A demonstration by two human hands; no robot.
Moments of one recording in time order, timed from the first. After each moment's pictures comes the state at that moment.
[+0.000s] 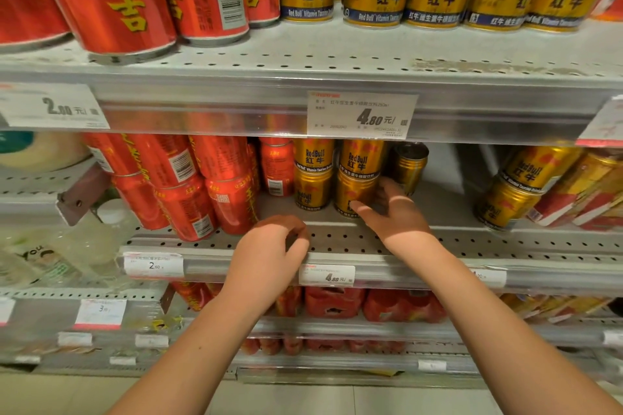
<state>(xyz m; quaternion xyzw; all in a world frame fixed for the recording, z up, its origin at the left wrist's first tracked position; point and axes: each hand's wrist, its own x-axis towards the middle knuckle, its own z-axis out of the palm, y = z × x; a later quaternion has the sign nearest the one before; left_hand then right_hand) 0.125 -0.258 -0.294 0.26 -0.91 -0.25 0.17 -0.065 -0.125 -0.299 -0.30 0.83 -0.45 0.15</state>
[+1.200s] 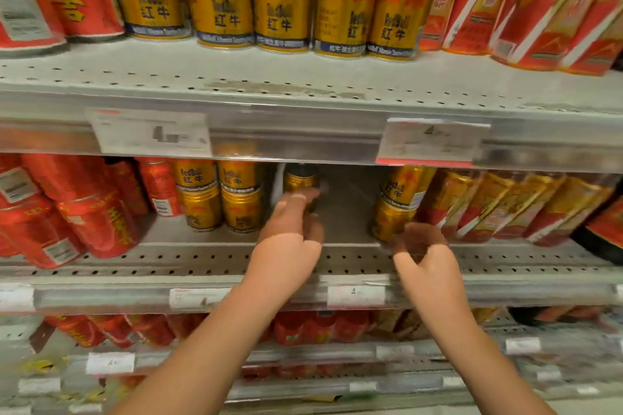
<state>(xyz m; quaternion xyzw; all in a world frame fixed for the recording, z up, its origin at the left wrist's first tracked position) -0.019 -0.123 -0.271 0.23 -0.87 -0.37 0.24 -0.123 0.069 -0.296 -0.17 0.86 -0.49 0.01</state>
